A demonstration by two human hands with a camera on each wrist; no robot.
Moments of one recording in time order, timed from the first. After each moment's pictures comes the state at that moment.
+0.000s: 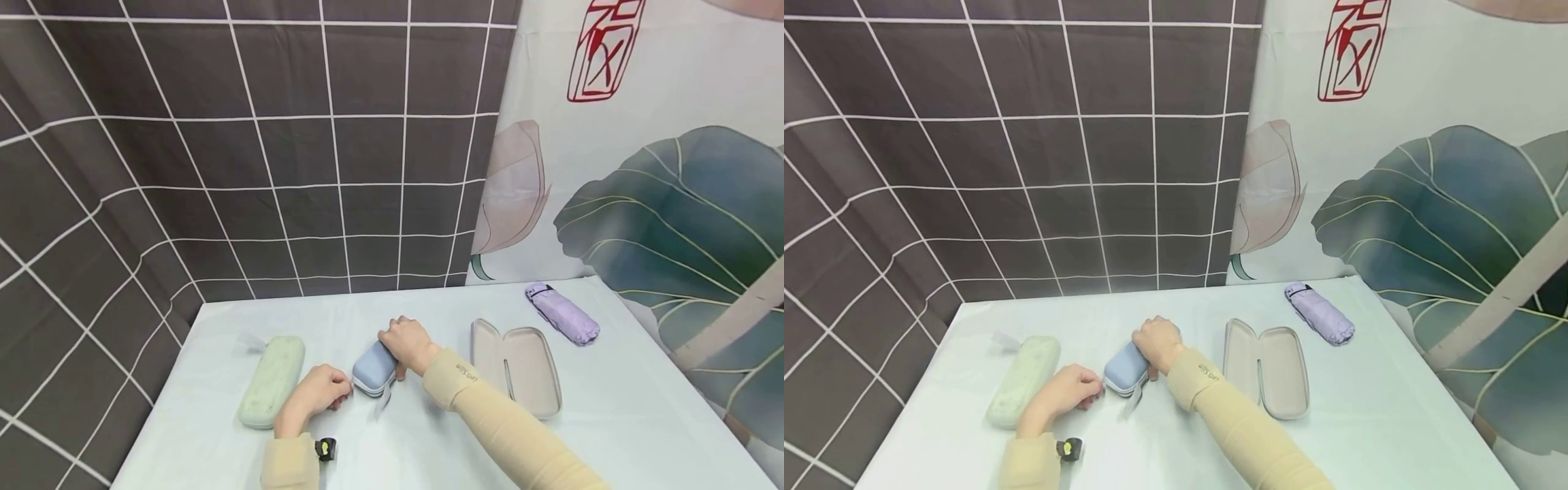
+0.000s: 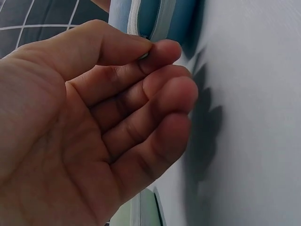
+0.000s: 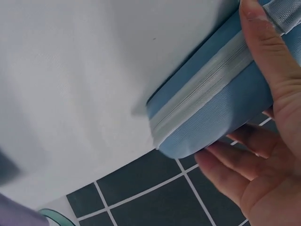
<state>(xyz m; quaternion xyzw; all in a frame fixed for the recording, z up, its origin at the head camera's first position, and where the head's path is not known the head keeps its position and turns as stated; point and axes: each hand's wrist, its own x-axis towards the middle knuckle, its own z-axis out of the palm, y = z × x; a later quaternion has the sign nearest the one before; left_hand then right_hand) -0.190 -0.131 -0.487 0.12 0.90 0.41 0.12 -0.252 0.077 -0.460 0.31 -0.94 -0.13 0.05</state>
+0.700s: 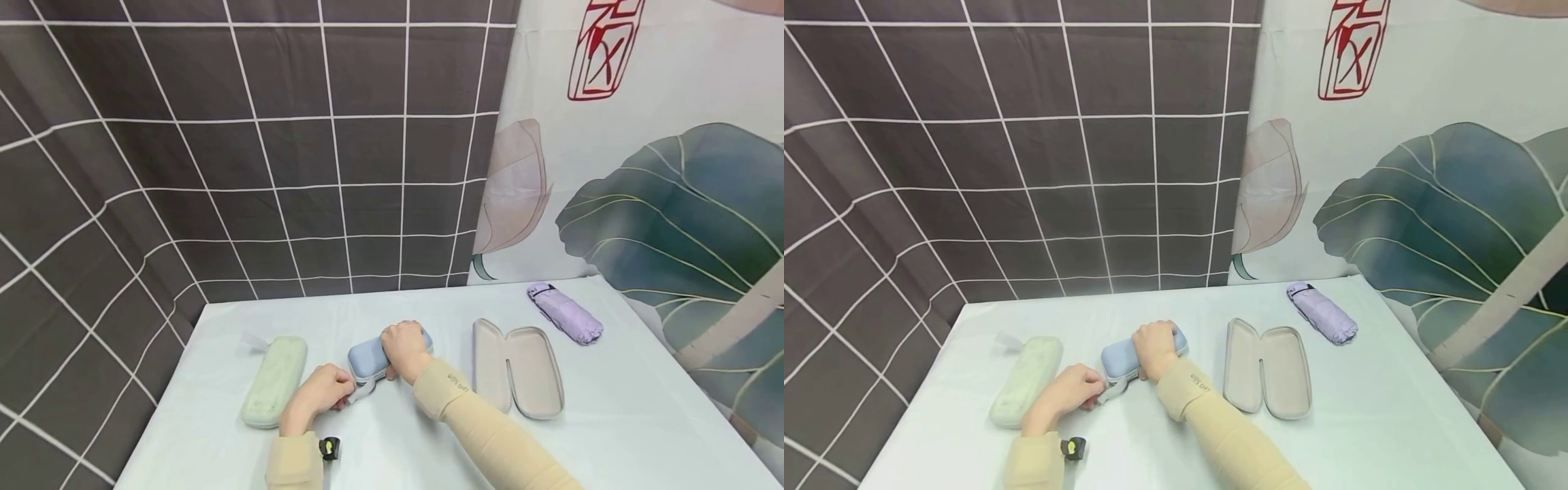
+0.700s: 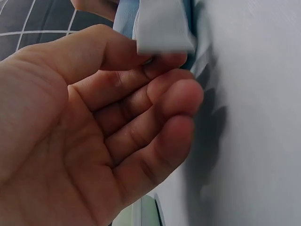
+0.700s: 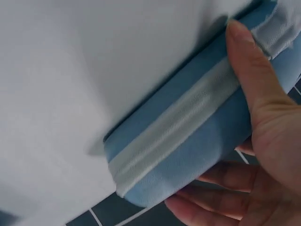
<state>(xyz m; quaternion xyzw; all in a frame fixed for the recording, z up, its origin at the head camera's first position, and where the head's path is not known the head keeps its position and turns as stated) -0.191 -0.126 -0.486 0.13 0.90 0.40 0.12 -0.246 0.061 -0.469 0.20 -0.96 -0.18 0.08</state>
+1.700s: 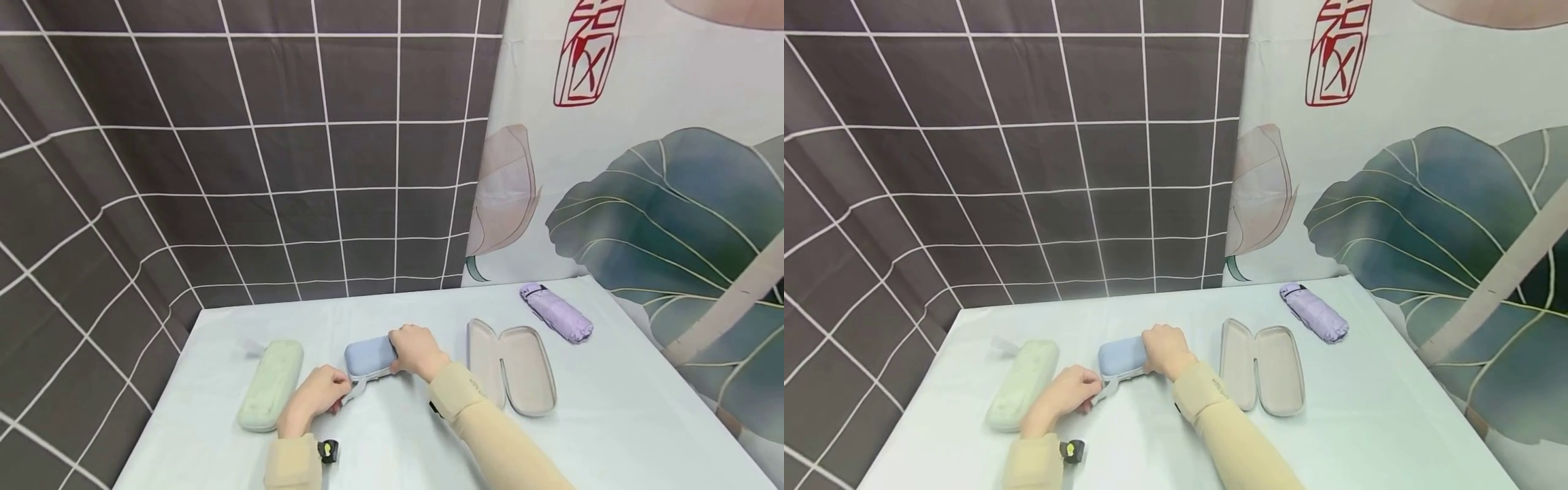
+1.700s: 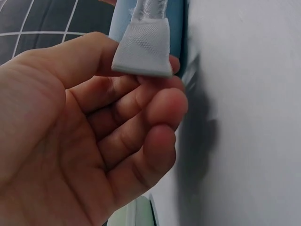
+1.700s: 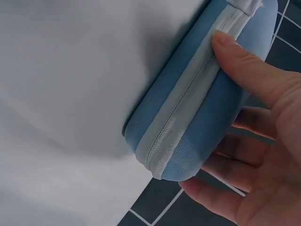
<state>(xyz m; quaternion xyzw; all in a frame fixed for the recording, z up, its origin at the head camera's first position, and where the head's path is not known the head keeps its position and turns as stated) -0.187 -0.125 -0.486 0.14 0.90 0.40 0.11 -0.236 0.094 -0.460 0.23 -0.97 0.05 0.03</state>
